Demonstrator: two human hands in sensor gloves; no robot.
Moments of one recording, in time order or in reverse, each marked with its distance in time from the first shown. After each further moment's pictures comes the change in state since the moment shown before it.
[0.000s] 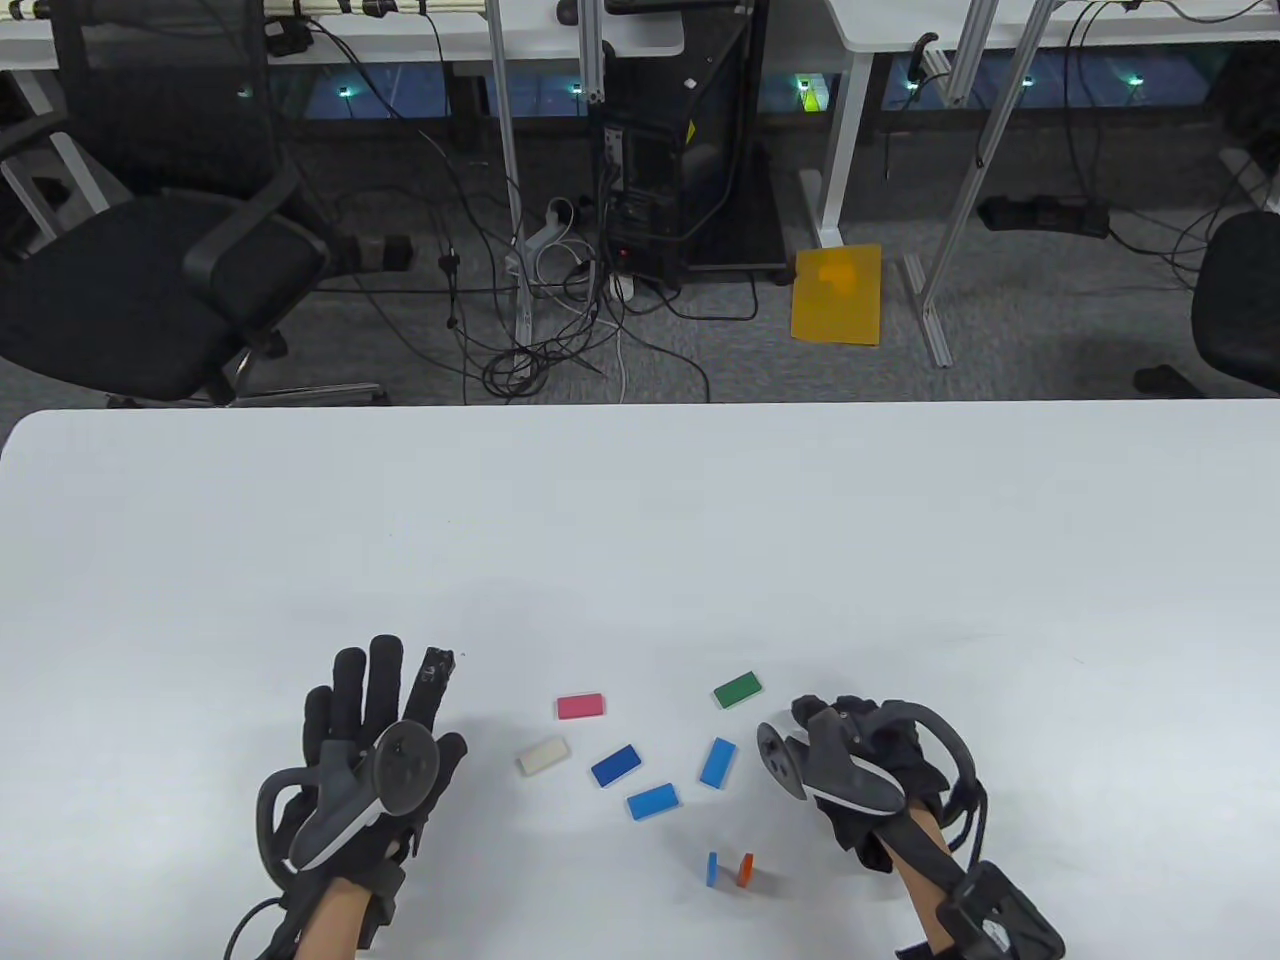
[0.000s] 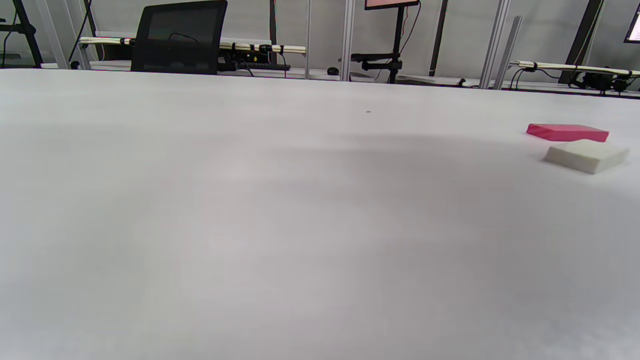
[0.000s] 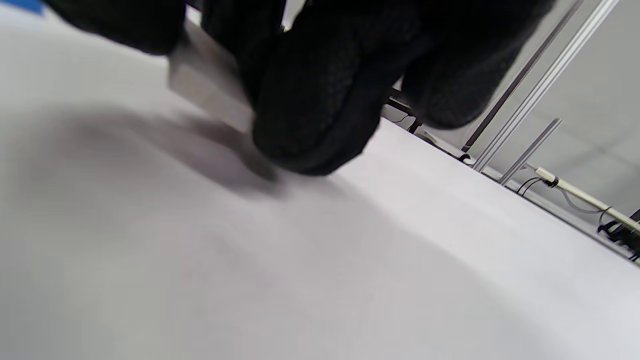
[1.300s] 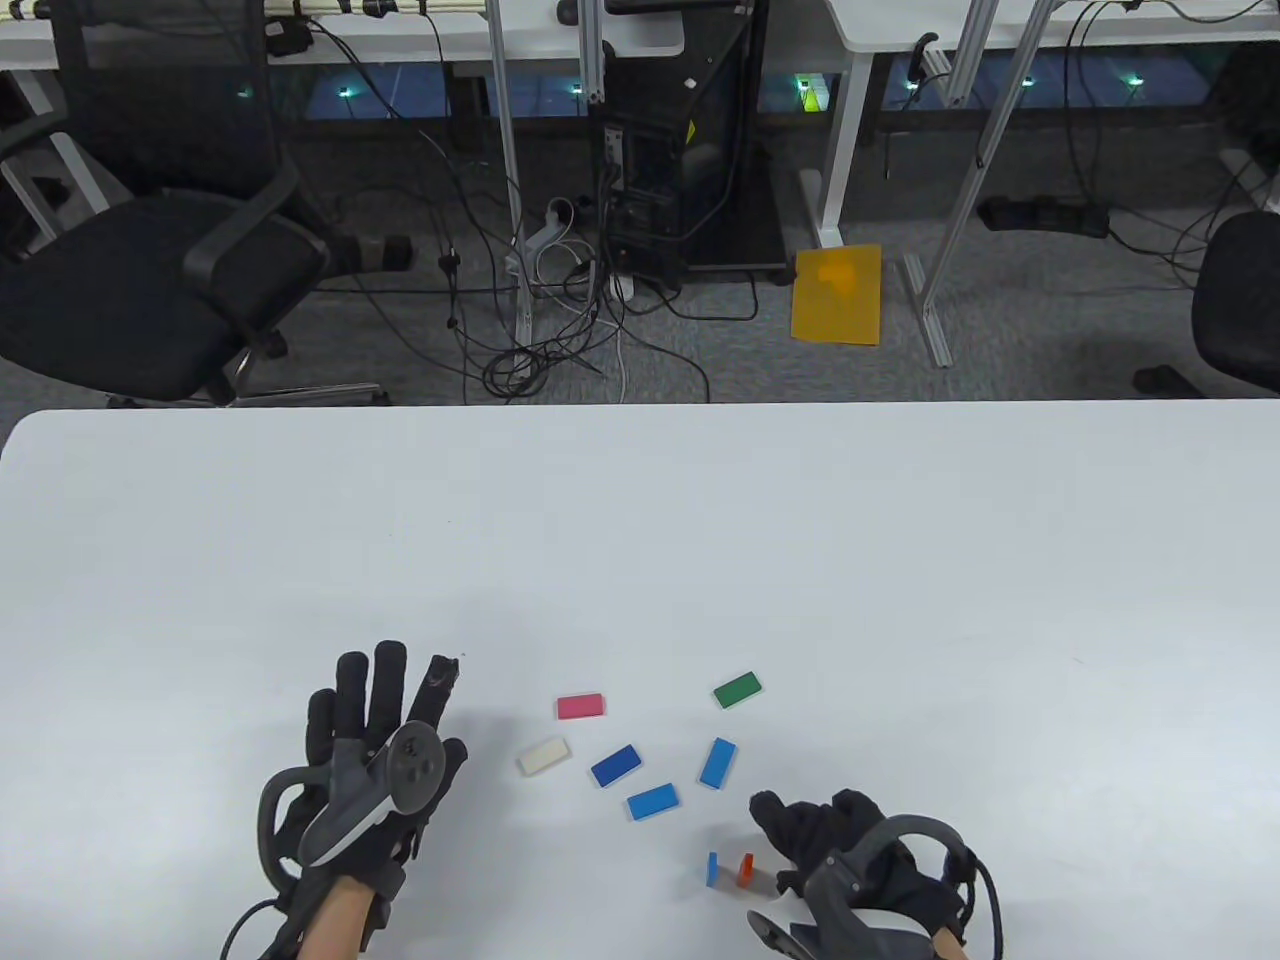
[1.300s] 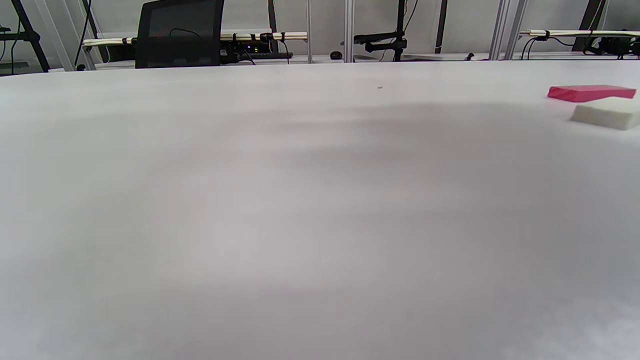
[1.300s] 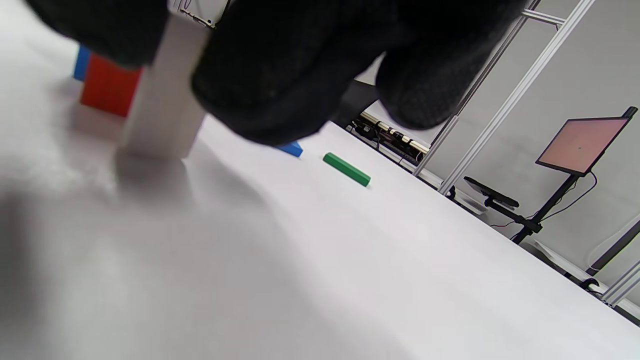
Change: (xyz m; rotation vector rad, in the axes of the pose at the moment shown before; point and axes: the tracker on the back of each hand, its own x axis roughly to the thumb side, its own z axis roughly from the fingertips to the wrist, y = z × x) left_hand 0.001 -0.008 -0.003 -0.039 0.016 -0.070; right_hand 0.050 -0.019 0.089 -0.253 -0.354 0.139
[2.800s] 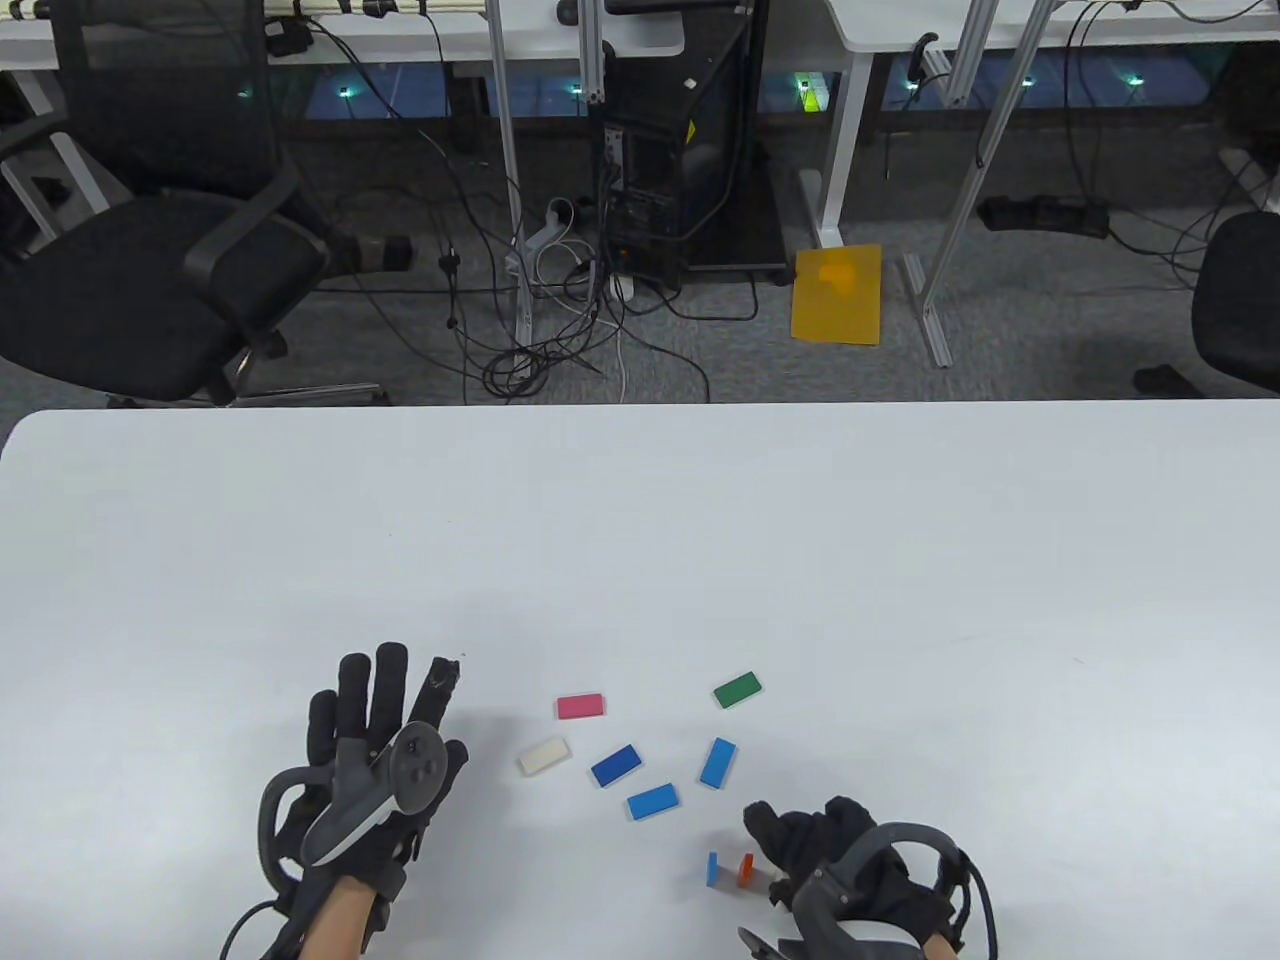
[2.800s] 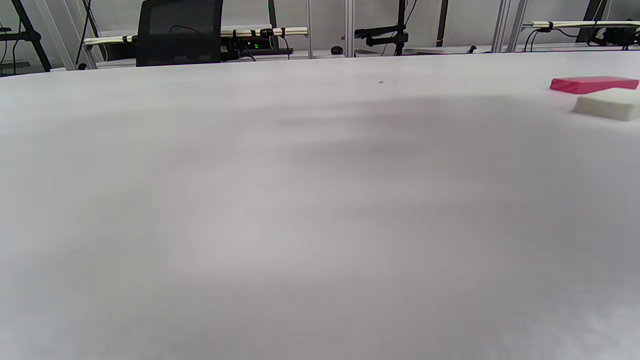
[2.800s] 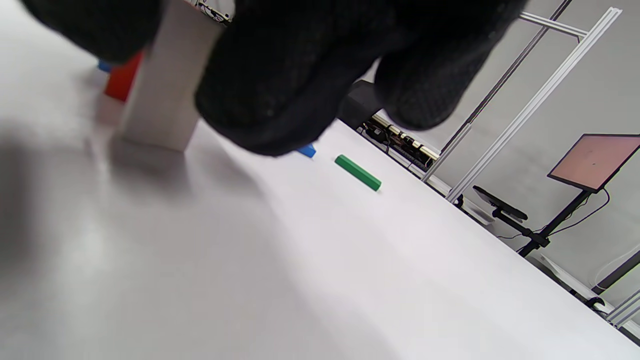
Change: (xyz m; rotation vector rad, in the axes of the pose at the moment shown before) left_hand 0.002 0.002 0.002 -0.015 0.004 -0.015; right_hand 0.008 -0.004 0.000 0.003 -0.035 0.047
